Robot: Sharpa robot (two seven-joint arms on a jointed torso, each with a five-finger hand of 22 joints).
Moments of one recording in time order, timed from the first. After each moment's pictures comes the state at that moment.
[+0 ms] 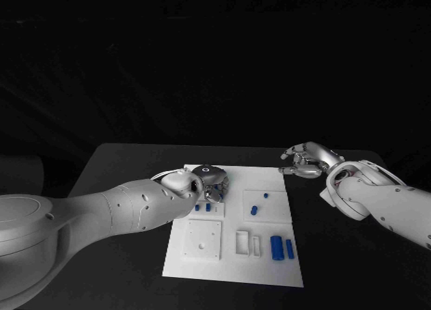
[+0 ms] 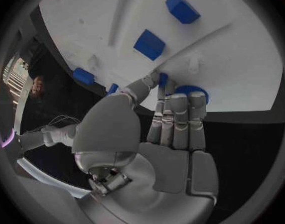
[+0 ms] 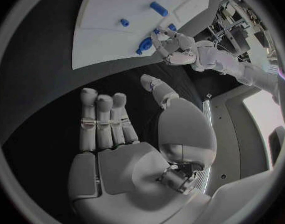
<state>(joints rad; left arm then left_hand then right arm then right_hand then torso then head) 1.21 -0.45 -0.21 0.97 -1.54 -0.29 0.02 1.19 -0.14 0.62 -0.26 0.05 0.99 0.12 0.27 0.53 1.25 0.06 0.10 0.24 1.17 -0.05 1.27 0.69 0.06 0.93 -0.13 1.06 1.31 1.23 -0.67 -0.03 1.17 -1.18 -0.40 0.04 0.95 -0.22 0.46 -0.21 0.54 0.80 0.17 0.26 0.42 1.04 0.06 1.13 0.88 1.08 -0.05 1.17 1.02 0.19 1.06 0.01 0.91 1.29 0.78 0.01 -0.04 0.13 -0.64</state>
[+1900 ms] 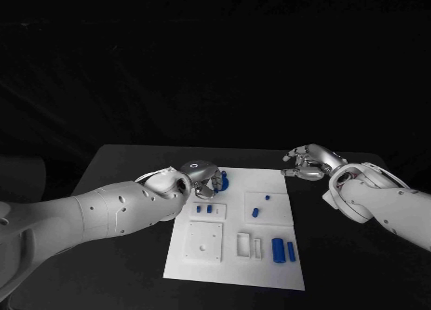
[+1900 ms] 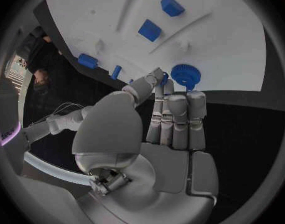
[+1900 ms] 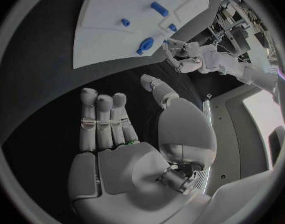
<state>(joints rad) 1.20 -0.61 -0.14 1.15 -1.54 -0.41 0.02 1.24 -0.11 0.64 -0.28 0.05 1.07 0.09 0.30 0.53 1.31 0.02 0.11 0.24 1.24 -0.09 1.29 0.64 0.06 1.00 -0.15 1.06 1.31 1.23 -0.68 -0.03 1.17 -1.18 -0.40 0.04 0.95 -0.22 0.46 -0.21 0.54 0.80 0.17 0.26 0.42 1.04 0.06 1.13 0.88 1.08 -0.05 1.17 1.02 0.19 1.06 0.01 0.91 1.30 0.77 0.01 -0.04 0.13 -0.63</state>
